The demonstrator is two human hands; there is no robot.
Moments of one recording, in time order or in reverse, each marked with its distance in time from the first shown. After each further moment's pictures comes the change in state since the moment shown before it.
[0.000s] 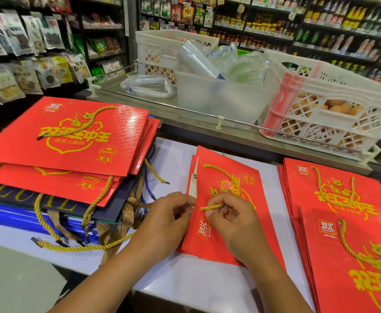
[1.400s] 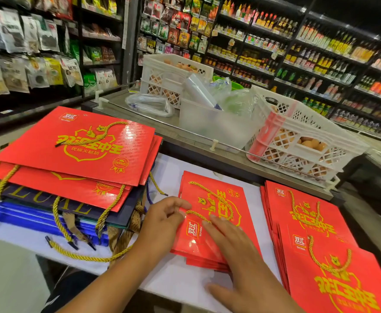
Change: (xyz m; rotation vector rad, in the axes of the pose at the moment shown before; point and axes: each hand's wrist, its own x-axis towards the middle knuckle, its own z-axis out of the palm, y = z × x) left_hand -0.006 0.010 -0.008 -0.347 0.189 -0.060; right_hand -0.065 -0.057 -0.029 -0.980 -0.424 -0.174
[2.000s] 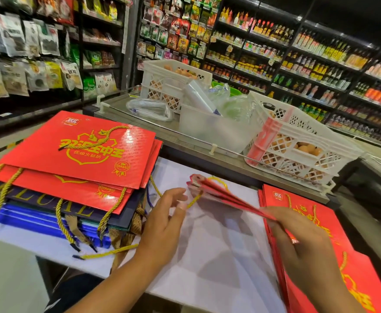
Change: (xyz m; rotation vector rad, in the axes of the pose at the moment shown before) left_hand -0.012 0.005 0.000 0.195 0.043 0.280; right_hand -0.020 0.027 -0.069 -0.081 0.703 -0.012
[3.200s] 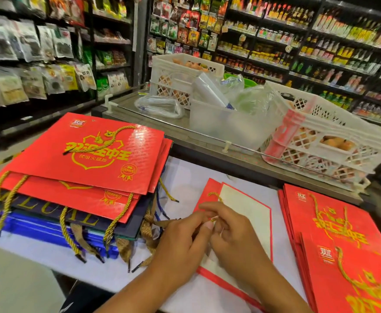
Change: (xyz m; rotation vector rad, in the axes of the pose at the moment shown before) left_hand 0.000 0.003 0.007 0.280 -0.172 0.141; right_hand 0.034 -0.056 0.109 0.653 -0.360 0.313
